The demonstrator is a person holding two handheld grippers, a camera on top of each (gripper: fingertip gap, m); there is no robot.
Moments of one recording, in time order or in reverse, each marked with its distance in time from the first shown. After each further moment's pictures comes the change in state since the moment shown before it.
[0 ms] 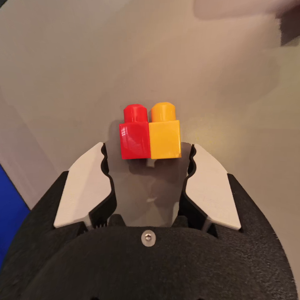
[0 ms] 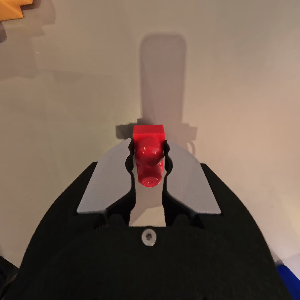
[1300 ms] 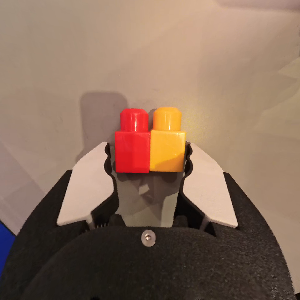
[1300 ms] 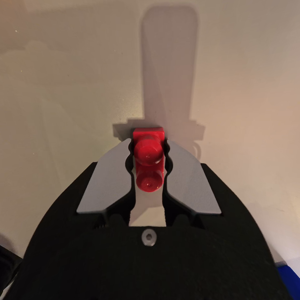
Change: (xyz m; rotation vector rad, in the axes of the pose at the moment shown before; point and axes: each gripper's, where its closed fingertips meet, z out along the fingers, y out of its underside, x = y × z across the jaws) left arm 0.002 0.003 0.019 -0.134 0.104 -0.104; right arm -0.001 0.012 0.013 -0.080 -0.027 -0.001
